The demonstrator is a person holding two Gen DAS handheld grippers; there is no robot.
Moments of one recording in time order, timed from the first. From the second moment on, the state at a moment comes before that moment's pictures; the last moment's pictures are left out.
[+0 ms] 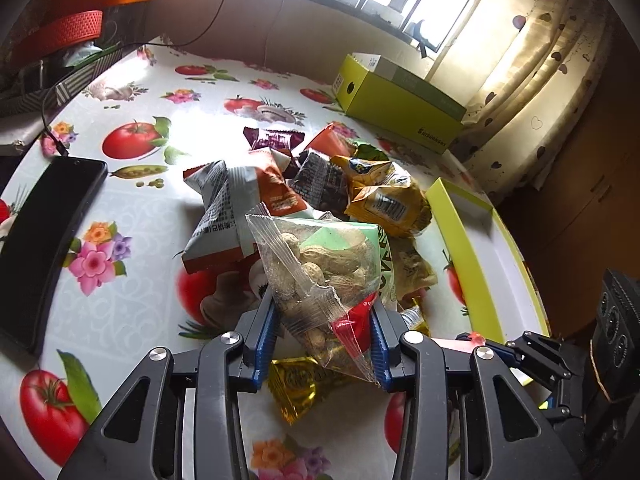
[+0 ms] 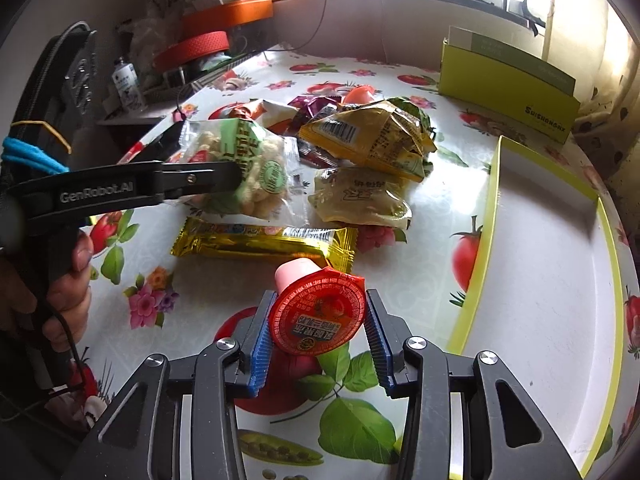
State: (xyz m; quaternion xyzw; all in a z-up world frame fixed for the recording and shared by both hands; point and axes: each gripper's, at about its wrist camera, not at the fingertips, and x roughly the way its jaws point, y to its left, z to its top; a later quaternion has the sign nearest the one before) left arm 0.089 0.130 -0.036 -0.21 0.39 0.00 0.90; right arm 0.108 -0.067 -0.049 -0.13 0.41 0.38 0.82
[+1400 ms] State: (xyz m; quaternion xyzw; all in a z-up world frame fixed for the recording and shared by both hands) left arm 0.116 -0.008 0.007 -0.12 0.39 -0.14 0.90; right arm 0.139 -0.209 -0.025 -0.04 0.39 0.26 0.88
